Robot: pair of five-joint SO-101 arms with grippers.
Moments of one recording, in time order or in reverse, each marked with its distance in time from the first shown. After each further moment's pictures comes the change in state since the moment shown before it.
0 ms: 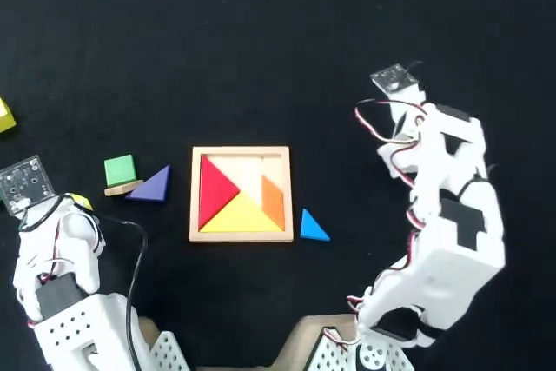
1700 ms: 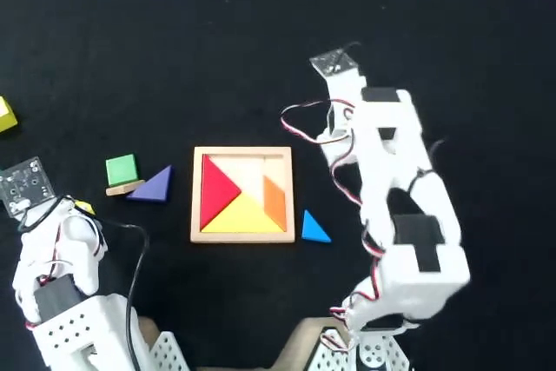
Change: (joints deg) left arm 0.0 -0.5 -1.1 5.4 0.6; right arm -25.1 -14.8 3.7 12.0 -27.3
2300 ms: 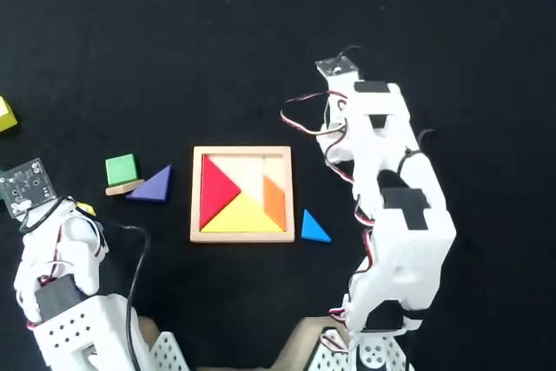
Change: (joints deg) left arm 0.0 0.0 0.9 -0.1 0.0; right arm -0.4 14.1 -11.3 2.7 -3.9
